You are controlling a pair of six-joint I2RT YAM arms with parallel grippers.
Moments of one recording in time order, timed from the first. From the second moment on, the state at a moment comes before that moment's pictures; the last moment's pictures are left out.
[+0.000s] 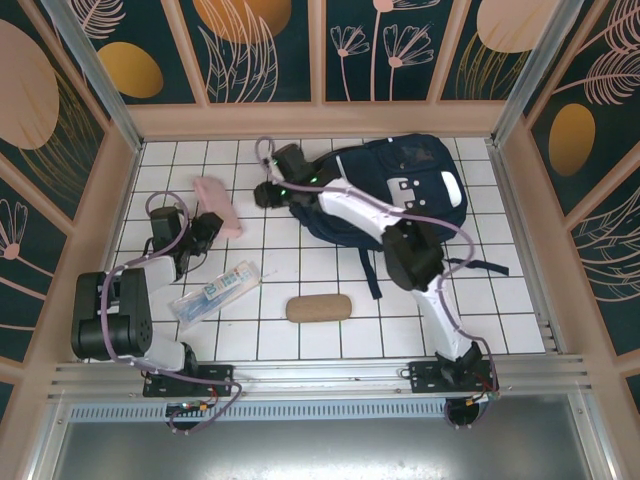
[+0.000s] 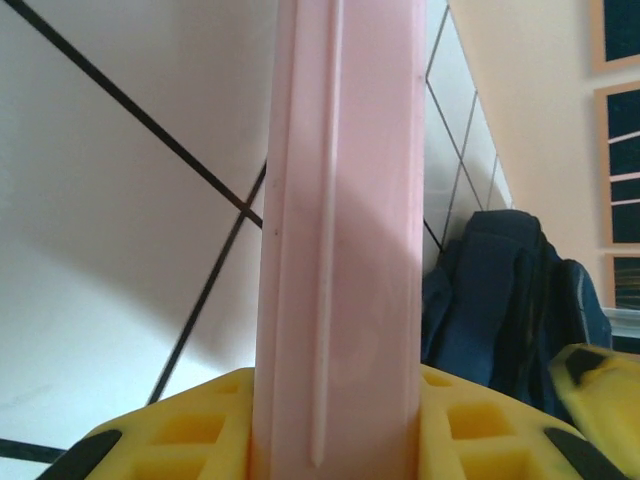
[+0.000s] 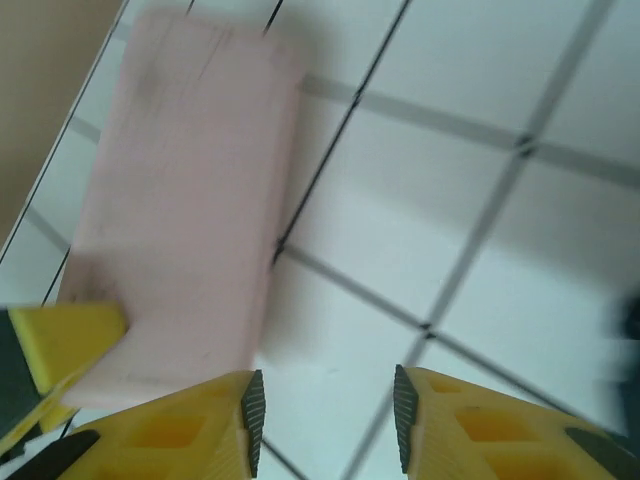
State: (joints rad) left arm 0.09 1.49 0.56 0.32 0.48 -0.95; right arm 0.76 2.24 1.97 -0.45 -0.17 0.43
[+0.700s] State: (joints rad) left arm 0.04 1.40 0.58 0.30 0.54 -0.99; right arm 0.64 2.13 1.75 -0.59 0.21 0.34
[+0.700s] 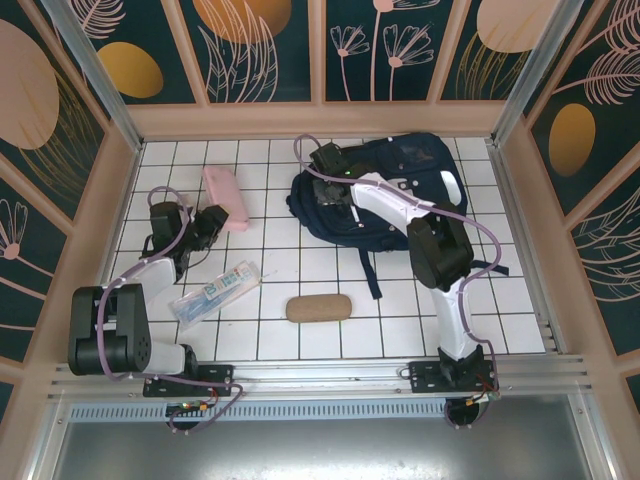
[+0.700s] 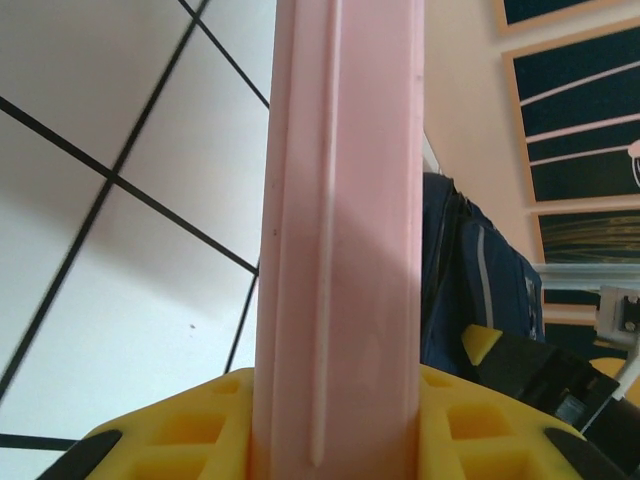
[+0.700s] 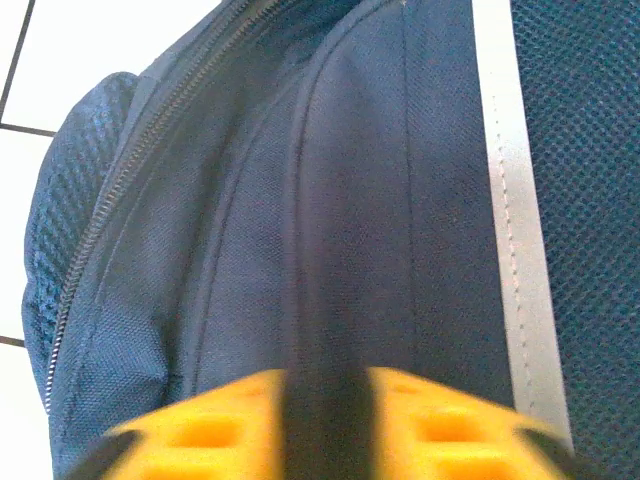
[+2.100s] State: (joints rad) left arm -0.61 2.00 1.14 0.39 0.28 -1.18; right arm 0.41 1.69 1.60 -0.52 0.01 0.39
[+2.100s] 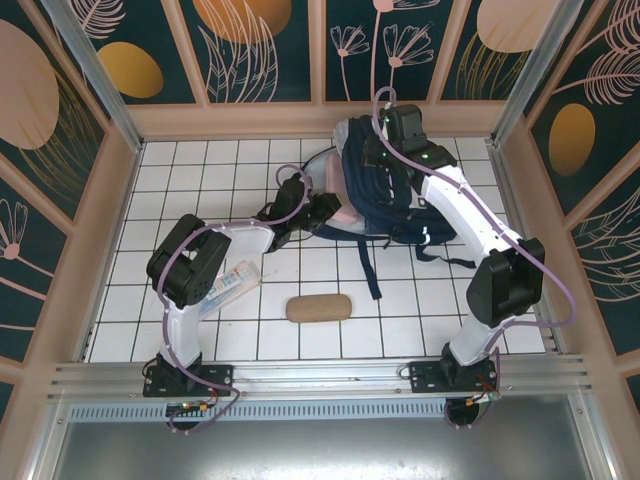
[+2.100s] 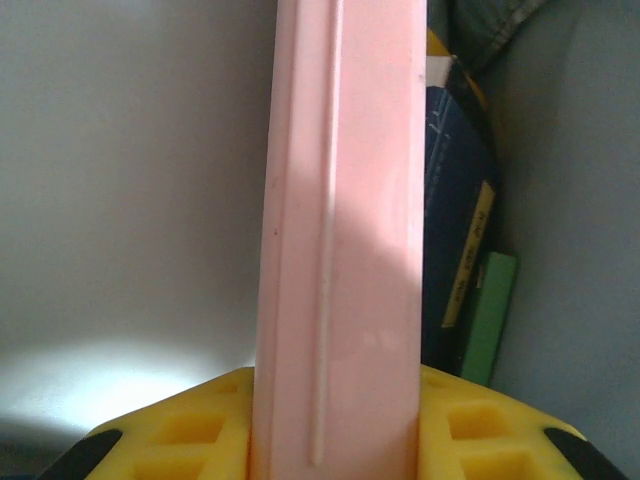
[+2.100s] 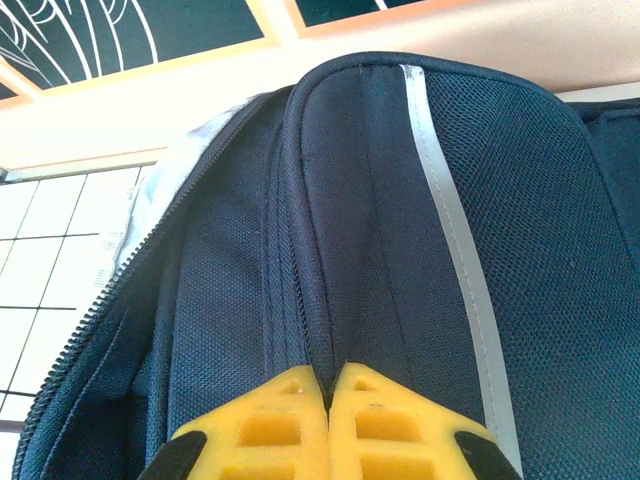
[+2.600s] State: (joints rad) left arm -0.65 2.08 1.27 0.24 0.30 -1.10; right arm 0.41 1.69 1.59 -0.51 -0.03 0.41
